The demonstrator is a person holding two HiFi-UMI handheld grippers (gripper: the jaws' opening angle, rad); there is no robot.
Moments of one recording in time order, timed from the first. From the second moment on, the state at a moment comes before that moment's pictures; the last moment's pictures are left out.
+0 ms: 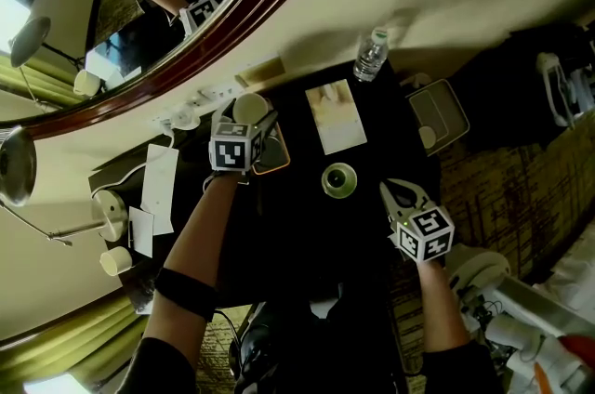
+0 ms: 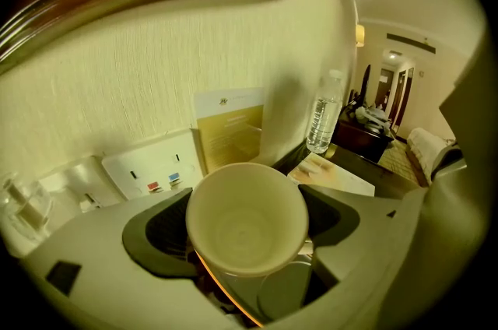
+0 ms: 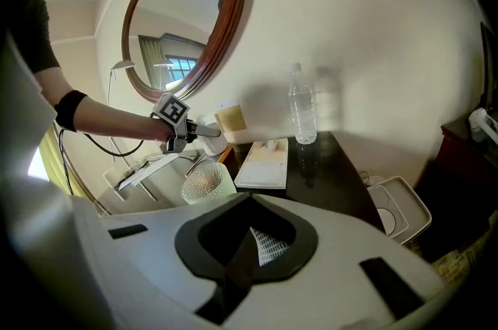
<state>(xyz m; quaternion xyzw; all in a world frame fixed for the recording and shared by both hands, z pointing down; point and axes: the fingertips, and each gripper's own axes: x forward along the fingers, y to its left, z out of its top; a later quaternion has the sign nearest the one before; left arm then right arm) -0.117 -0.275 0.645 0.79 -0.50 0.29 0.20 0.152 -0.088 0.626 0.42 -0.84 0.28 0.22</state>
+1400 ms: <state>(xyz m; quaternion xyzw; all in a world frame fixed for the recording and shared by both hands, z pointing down) -0.073 -0.063 0.628 0.80 -0.44 0.32 0.24 0.125 -0.068 0.566 0.34 -0.88 0.25 0.22</state>
